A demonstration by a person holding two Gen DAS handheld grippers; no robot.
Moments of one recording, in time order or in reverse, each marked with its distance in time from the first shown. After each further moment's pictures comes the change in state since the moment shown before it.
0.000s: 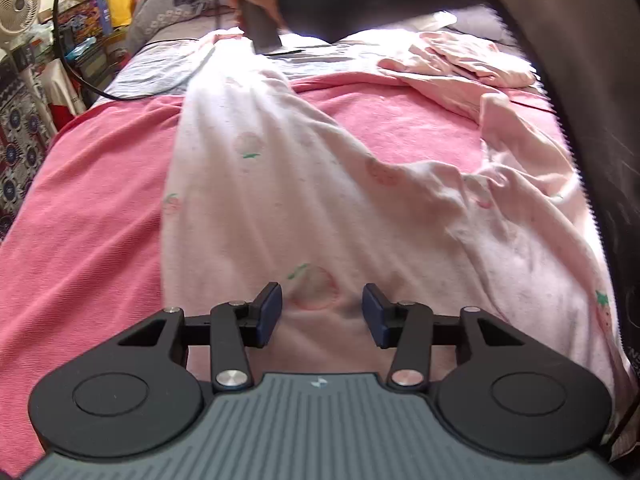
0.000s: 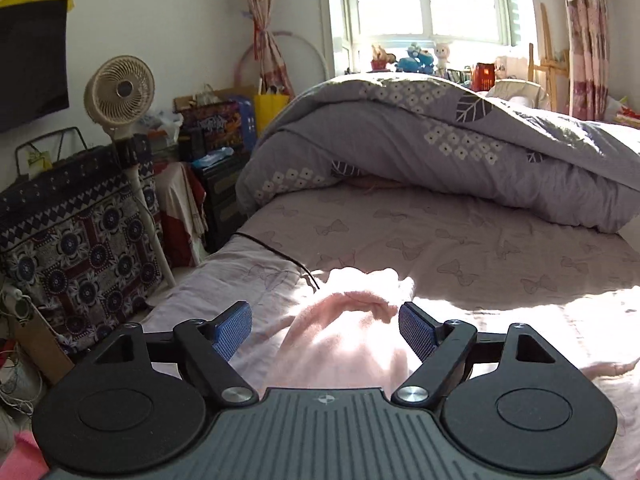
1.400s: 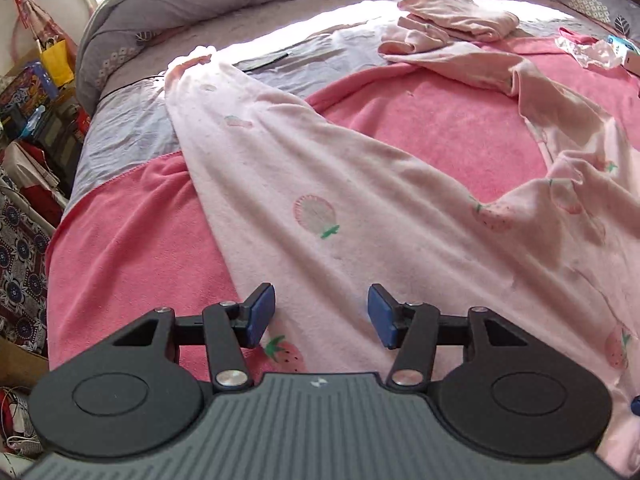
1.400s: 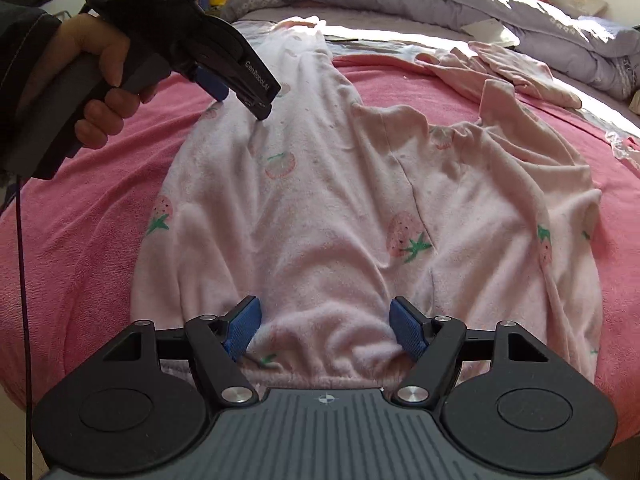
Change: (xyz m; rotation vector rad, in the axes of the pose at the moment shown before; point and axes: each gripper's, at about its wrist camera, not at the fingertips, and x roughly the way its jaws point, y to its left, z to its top) left arm 0.055 0.025 0.057 0.398 0.078 -0.052; right arm -0.396 0.061 -0.256 0.106 0.436 -0.226
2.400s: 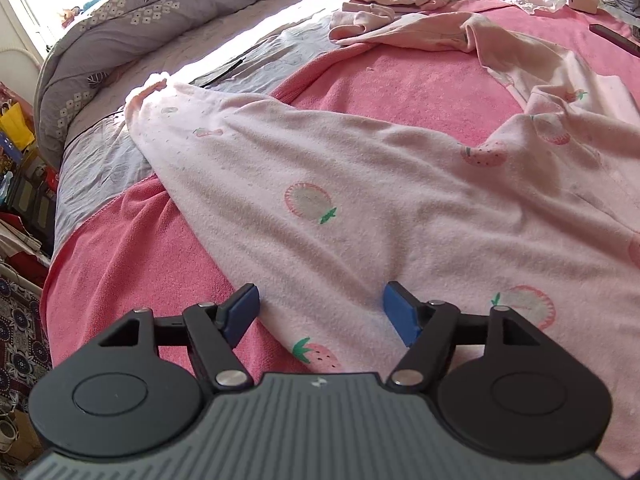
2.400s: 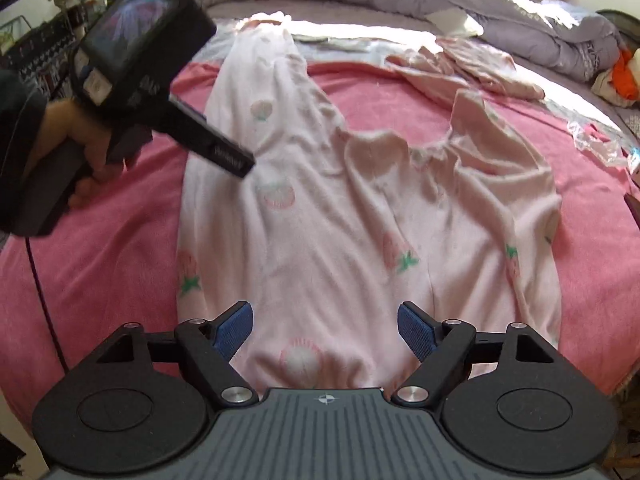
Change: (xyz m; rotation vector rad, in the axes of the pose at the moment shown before) left arm 0.004 0.012 -0.012 0.191 -0.043 -0.052; right arm -0.008 0.030 0.062 0.041 -0.013 -0.092
